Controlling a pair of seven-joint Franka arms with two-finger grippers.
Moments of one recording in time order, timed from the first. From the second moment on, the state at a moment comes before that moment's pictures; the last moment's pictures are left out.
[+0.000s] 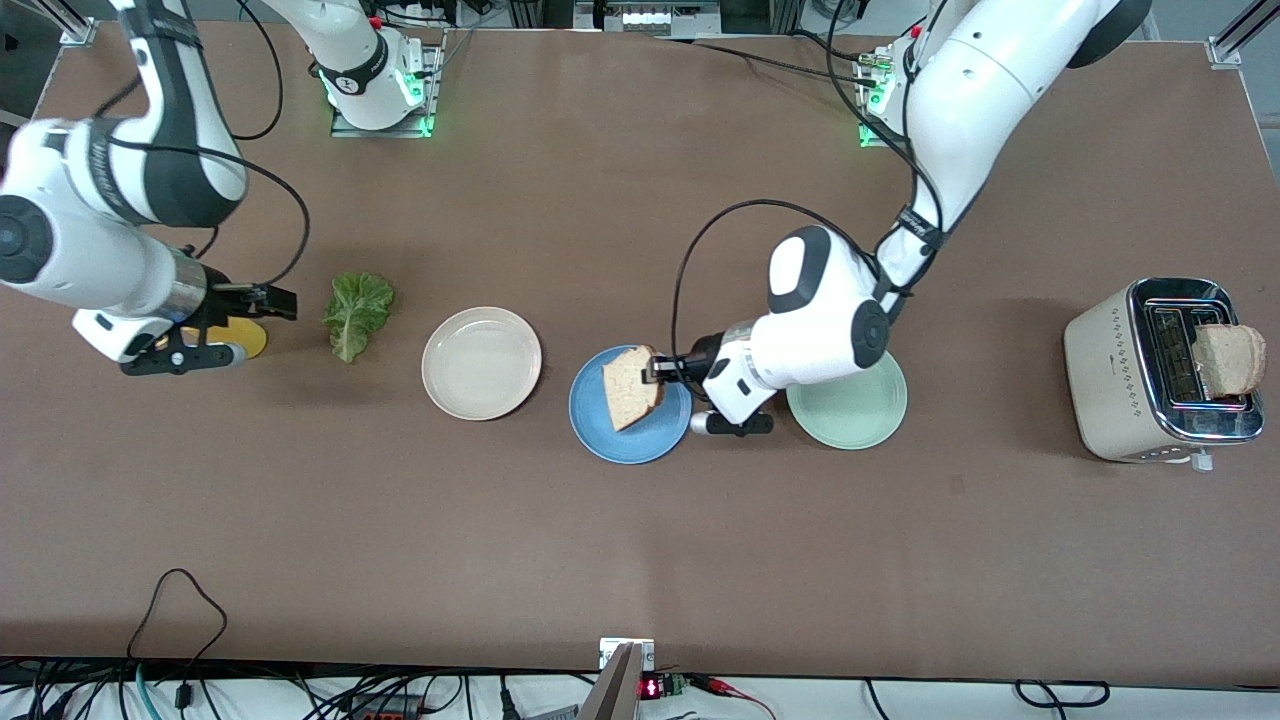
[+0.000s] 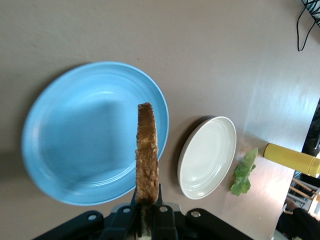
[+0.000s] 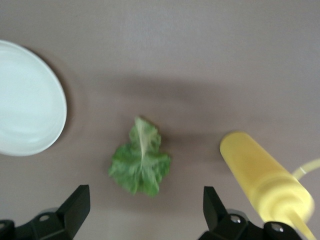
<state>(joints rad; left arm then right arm) -0.18 0.76 -0.49 -1.52 -0.56 2.45 -0.26 0.05 0.19 -0.02 -1.96 -0.03 1.99 -0.08</state>
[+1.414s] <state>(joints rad) -0.16 0.83 -0.47 -1.43 -0.59 2.47 -0.25 0.08 0.40 -0.02 -2.20 -0.03 2.47 -0.08</state>
